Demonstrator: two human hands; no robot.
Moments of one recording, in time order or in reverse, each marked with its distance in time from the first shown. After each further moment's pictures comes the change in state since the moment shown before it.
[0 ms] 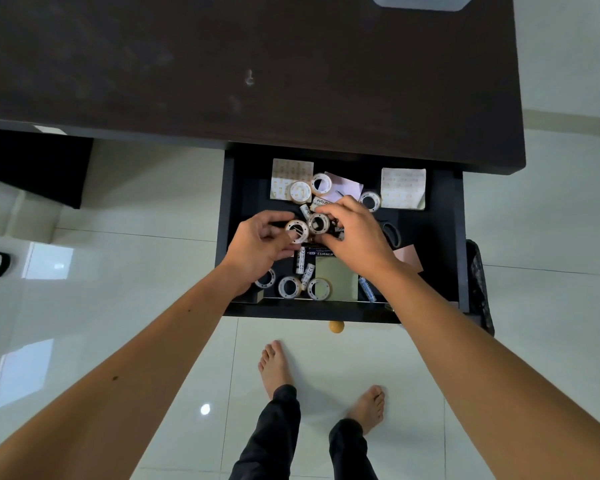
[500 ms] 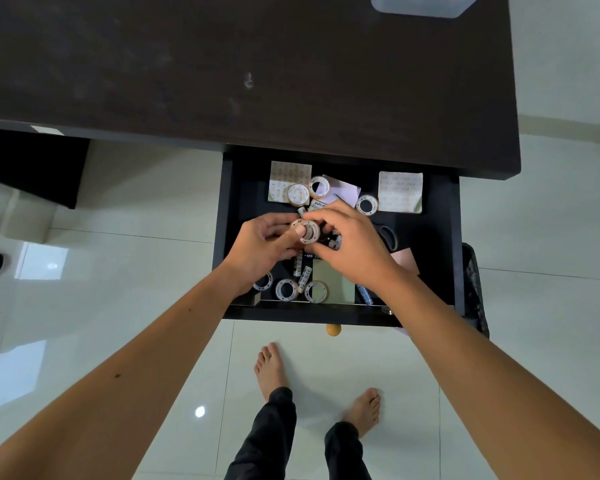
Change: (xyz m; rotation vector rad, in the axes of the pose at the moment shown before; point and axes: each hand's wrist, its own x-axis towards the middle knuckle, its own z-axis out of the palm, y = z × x) left_hand -0.001 0.007 0.006 -0.057 -0.053 0.016; right_hand -0.012 -0.020 -0.018 0.118 -0.017 -0.118
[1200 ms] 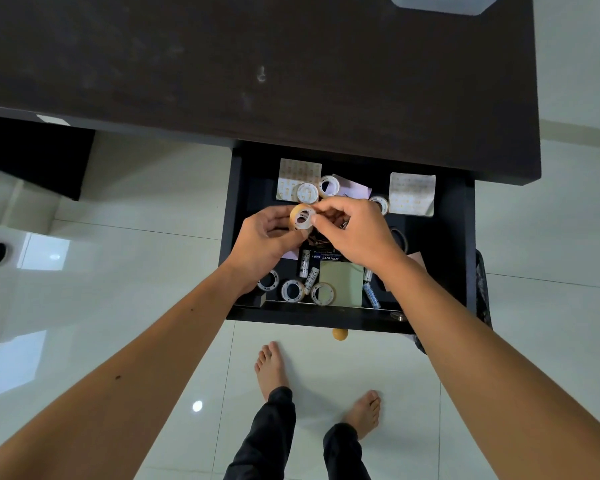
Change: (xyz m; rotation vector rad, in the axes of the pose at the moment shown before) left_hand 0.004 -0.004 -0.007 -0.003 0.056 0.083; right_hand 0.026 -0.003 0.002 0.171 0.049 0.123
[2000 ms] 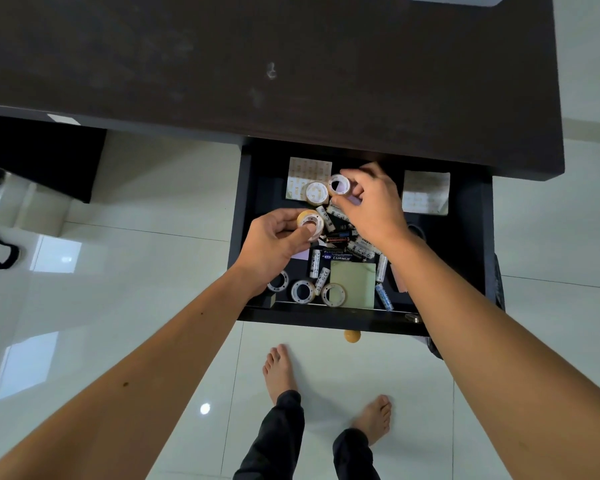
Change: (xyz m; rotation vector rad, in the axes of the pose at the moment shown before) left_hand 0.001 -0.006 0.002 -0.023 0.032 -0.024; right_hand 0.041 0.022 0.002 -0.234 0.169 0.021
